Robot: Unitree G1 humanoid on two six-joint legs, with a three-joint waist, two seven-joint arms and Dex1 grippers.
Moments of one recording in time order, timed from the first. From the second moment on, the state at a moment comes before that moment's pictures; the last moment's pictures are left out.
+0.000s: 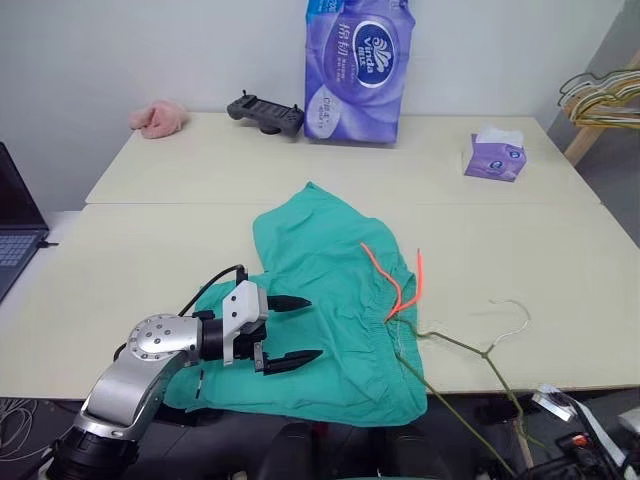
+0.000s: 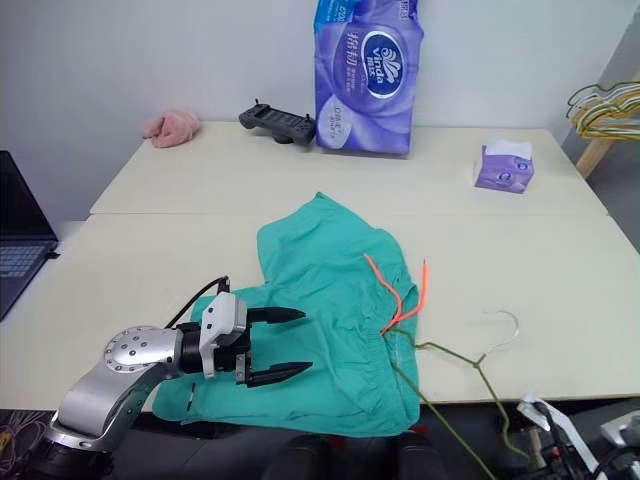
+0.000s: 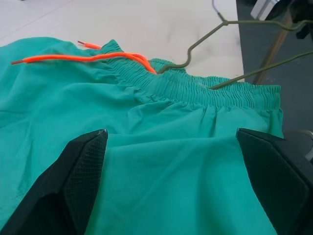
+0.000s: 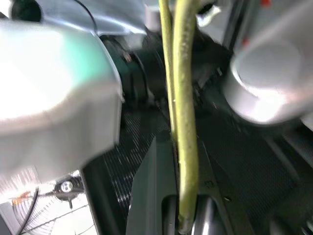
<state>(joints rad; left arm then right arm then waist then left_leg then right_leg) -0.05 0.72 -0.07 -0.32 -0.44 0.27 -1.08 0.21 -1.17 0.09 -0.22 0.85 1.27 1.33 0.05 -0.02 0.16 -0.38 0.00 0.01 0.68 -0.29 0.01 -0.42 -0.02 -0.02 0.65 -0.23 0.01</state>
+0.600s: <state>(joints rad) -0.05 0.72 -0.07 -0.31 -0.44 0.25 -1.09 -0.16 -0.85 0.08 0.02 0.85 1.48 1.06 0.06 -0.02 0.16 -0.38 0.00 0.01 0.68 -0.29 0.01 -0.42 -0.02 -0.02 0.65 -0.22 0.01</state>
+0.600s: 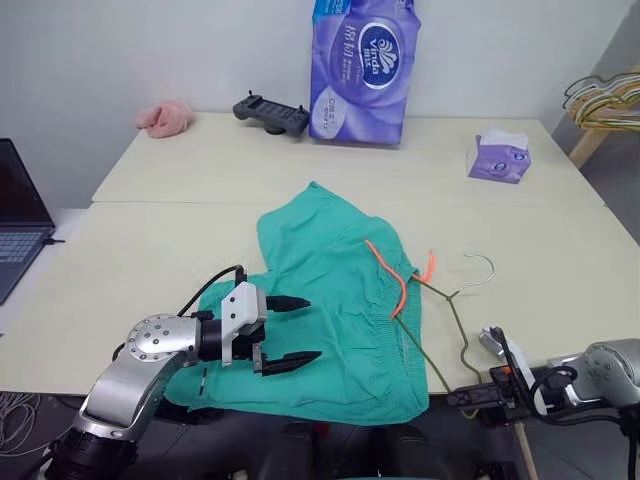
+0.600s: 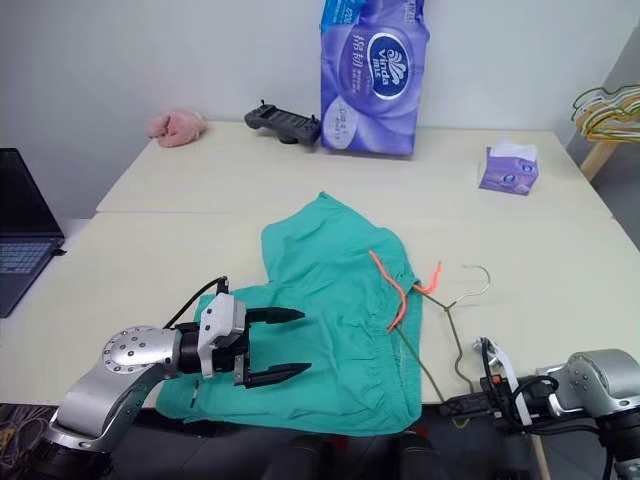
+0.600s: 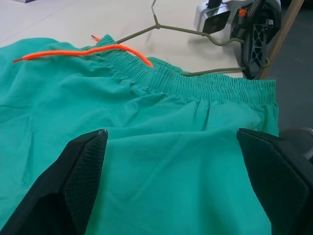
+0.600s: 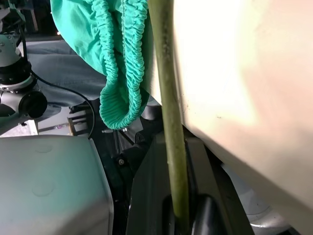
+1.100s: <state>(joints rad) -0.17 0.72 -0.07 -0.23 -0.41 0.23 -1.12 -0.24 -0.84 0.16 0.02 0.79 1.37 1.05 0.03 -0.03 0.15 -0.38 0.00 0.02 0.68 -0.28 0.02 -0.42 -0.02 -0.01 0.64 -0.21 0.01</state>
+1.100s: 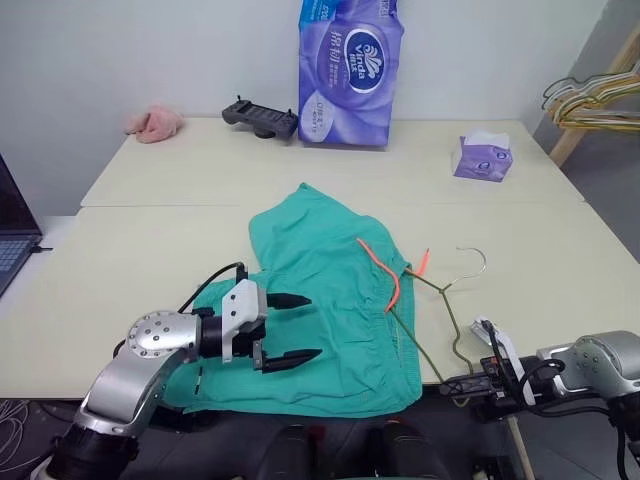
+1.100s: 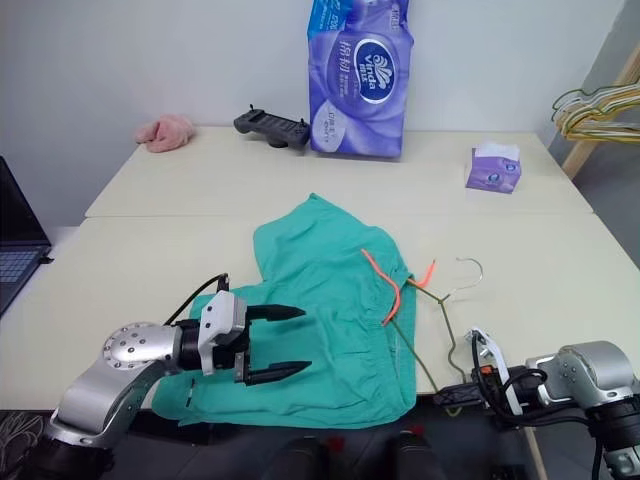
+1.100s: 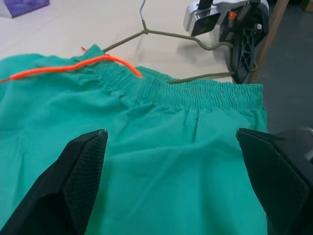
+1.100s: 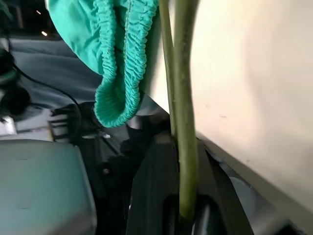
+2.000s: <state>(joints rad) -0.60 0.66 -0.09 0.20 -0.29 0.08 -1.29 -0.53 -0.83 0.04 -0.02 0.76 1.39 0.92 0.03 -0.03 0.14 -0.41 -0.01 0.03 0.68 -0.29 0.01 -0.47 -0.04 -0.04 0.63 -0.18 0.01</state>
